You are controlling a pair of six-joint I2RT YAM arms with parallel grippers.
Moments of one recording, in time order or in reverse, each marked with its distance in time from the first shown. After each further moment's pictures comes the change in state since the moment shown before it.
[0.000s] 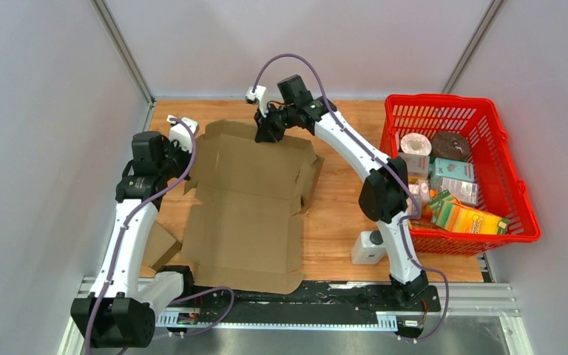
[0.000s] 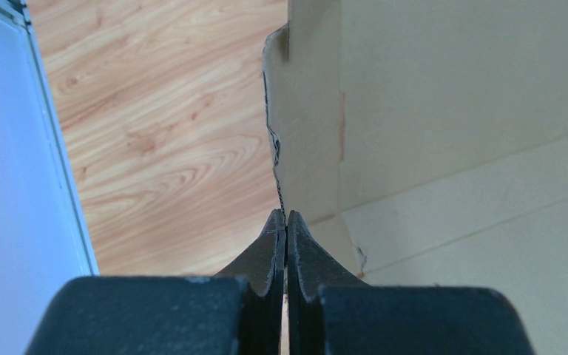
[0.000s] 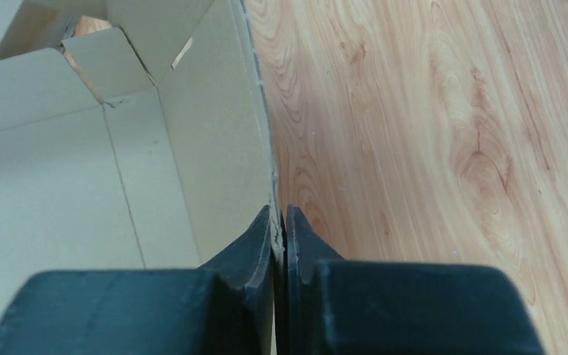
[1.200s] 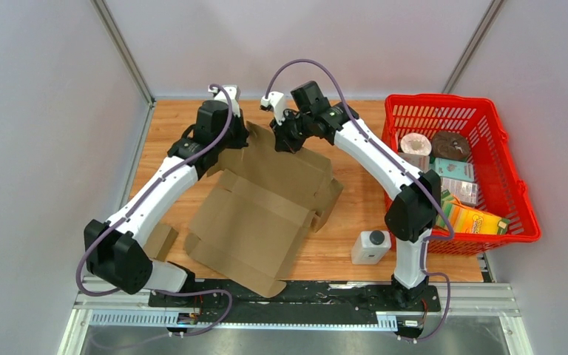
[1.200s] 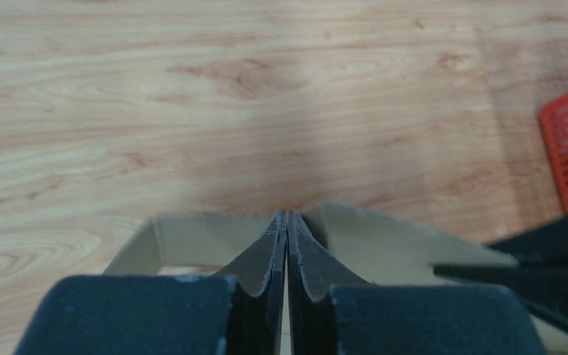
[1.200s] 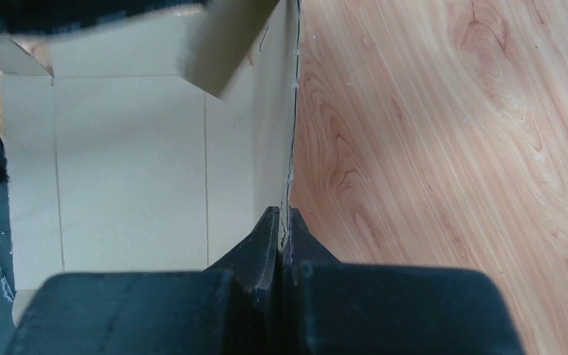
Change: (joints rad) left arm -0.424 0.407 0.314 0.197 -0.344 -0.603; right arm 0.032 -0.316 -0.304 -0.096 0.199 0.096
